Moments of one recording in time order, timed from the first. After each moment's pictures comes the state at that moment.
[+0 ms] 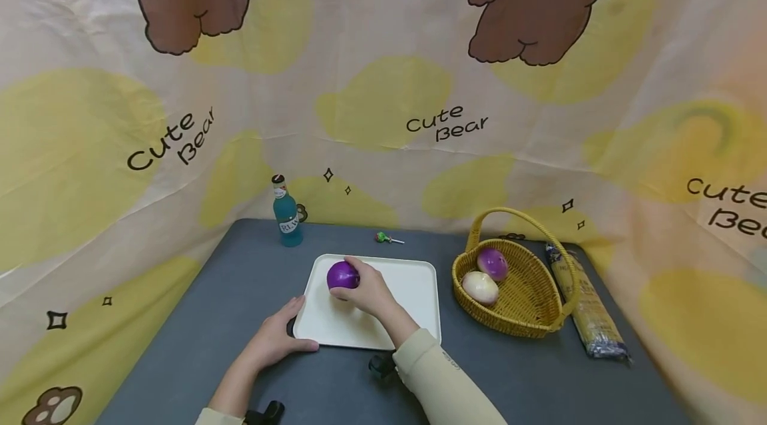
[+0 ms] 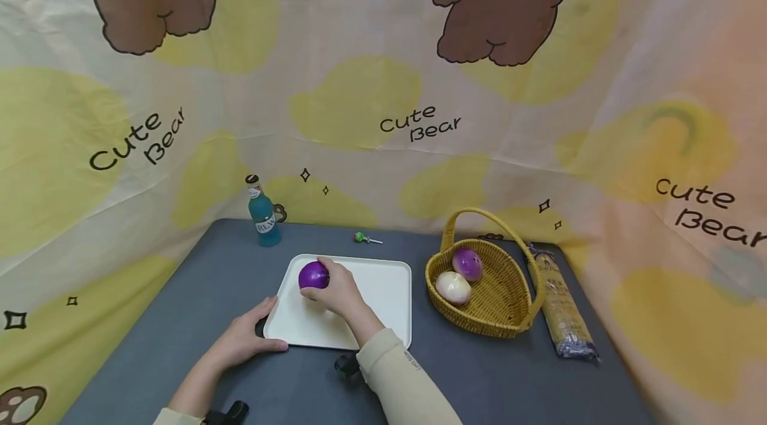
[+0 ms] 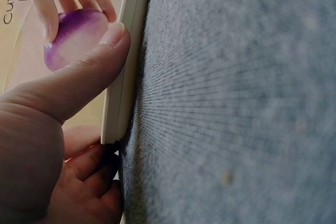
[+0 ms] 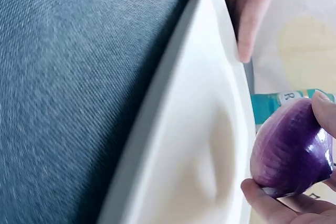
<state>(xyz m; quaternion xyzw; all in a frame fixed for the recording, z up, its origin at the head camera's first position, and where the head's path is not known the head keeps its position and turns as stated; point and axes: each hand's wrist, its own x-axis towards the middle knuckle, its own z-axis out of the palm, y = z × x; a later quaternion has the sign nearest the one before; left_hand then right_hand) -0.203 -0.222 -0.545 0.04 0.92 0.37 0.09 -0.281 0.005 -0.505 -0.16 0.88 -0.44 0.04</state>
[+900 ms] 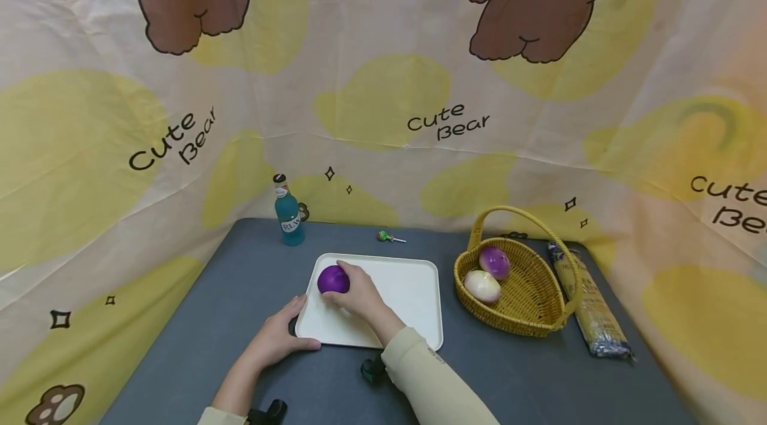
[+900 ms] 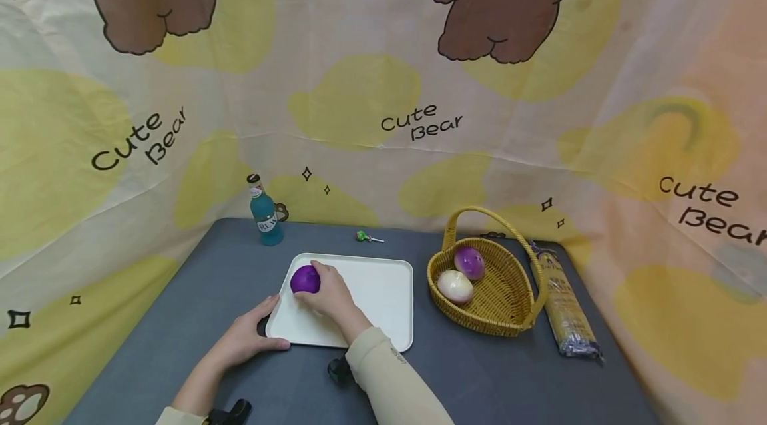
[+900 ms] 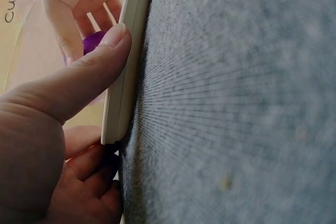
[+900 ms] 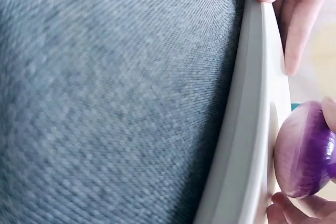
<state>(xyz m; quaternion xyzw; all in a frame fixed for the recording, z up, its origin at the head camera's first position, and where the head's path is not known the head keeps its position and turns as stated) -0.202 -0.223 -0.546 0.04 0.92 0.38 0.08 -0.283 -0.018 -0.525 -0.17 0.89 -0.41 0.04</state>
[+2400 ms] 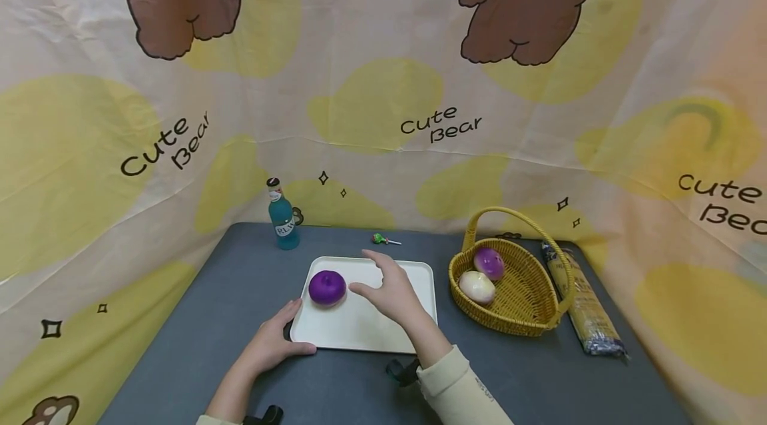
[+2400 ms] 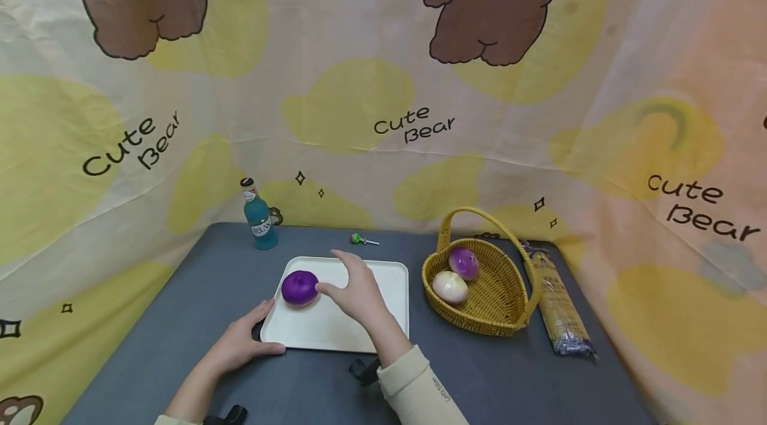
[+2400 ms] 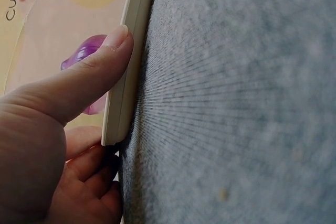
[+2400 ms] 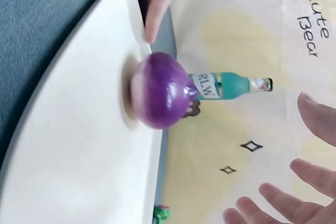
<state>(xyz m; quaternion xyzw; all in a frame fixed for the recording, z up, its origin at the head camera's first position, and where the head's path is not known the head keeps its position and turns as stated) -0.203 -0.222 -0.547 0.04 0.92 0.38 0.08 -0.242 0.055 -0.452 -0.17 0.86 -0.47 -0.02</state>
